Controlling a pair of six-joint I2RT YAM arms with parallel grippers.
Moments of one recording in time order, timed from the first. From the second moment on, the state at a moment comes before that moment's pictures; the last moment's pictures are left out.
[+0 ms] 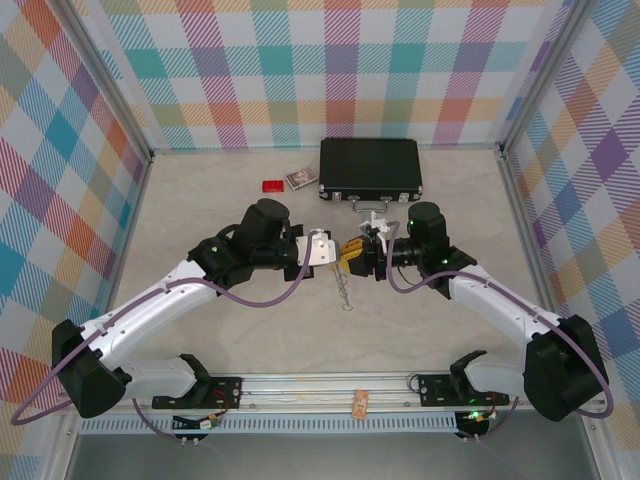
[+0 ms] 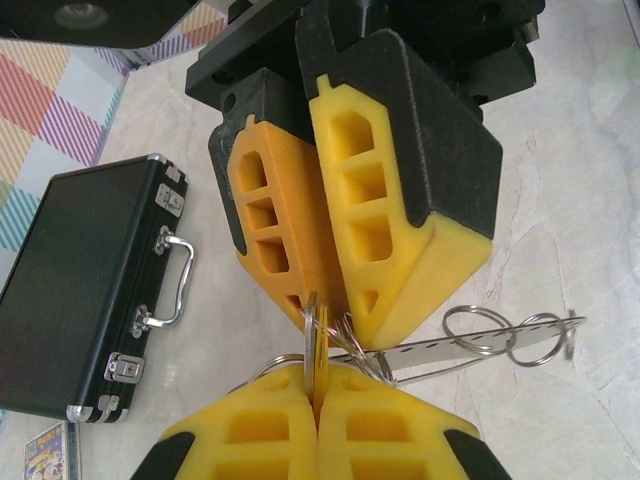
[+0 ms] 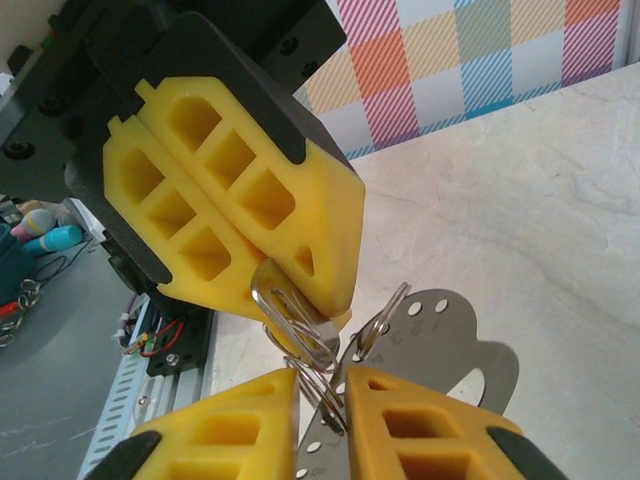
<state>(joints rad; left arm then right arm) -0.78 1.23 1.13 -0.50 0.30 0.73 0.50 1.22 0.75 0.11 -1.02 -0.04</state>
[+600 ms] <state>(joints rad) -0.78 1.23 1.13 -0.51 0.27 0.73 0.49 1.13 0.60 0.30 -0.92 0.03</state>
